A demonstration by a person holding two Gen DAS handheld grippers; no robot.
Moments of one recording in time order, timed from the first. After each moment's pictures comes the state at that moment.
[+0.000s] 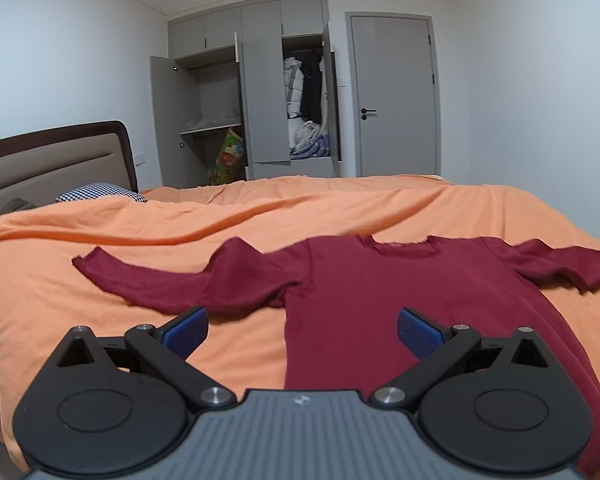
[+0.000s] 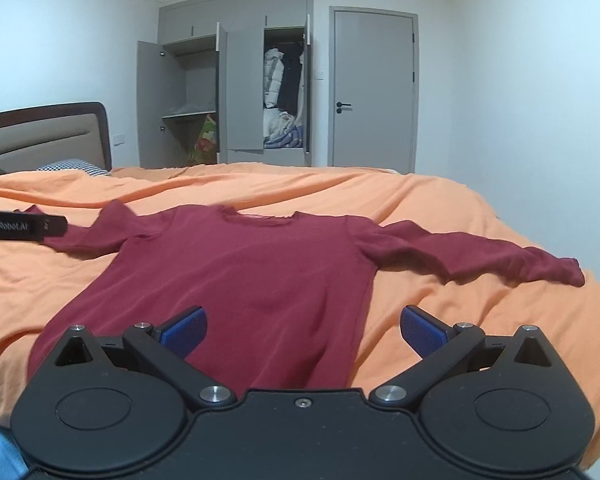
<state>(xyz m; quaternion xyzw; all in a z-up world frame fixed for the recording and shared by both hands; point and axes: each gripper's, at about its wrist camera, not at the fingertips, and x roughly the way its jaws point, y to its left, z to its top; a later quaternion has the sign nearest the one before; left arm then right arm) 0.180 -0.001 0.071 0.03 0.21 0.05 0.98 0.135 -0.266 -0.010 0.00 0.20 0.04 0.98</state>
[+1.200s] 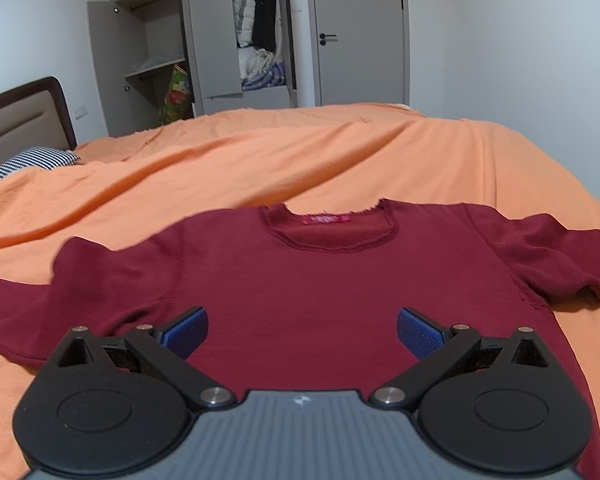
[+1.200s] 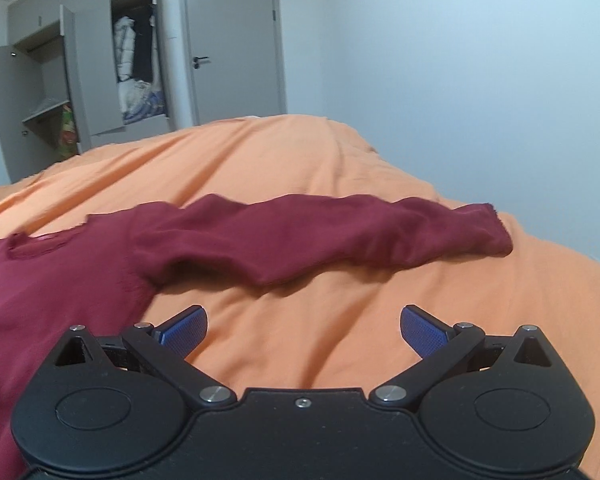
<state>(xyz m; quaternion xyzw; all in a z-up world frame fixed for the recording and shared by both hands) 0.393 -0.102 0.015 0.04 0.33 -0.01 0.94 0.300 -0.433 -0.044 0.07 0.28 -0.15 0.95</state>
